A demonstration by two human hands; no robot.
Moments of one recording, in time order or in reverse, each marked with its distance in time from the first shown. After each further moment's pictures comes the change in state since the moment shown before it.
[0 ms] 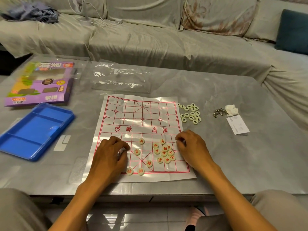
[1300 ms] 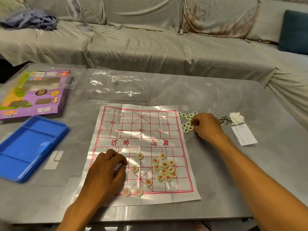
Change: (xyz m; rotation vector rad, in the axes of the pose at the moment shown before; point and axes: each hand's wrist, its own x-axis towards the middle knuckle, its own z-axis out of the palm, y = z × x) left_hand 0.010 0.001 -0.005 0.026 -0.046 0.074; right_hand 0.111 0.041 -0.046 -0.182 0.041 0.108
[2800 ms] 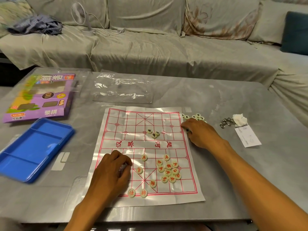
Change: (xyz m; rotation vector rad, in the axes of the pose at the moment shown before) left_hand 0.002 -0.001 0.003 -0.022 0.001 -0.037; right_hand -0.014 -0.022 0.007 -0.157 -0.147 -0.312
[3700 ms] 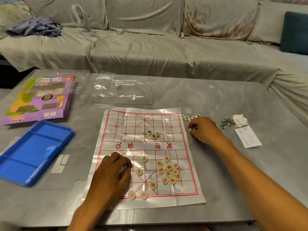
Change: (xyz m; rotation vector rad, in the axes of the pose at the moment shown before) left_hand 0.001 0.001 0.001 0.036 -0.005 -0.025; right_hand 0.010 0.012 -0.005 0.172 0.053 0.255
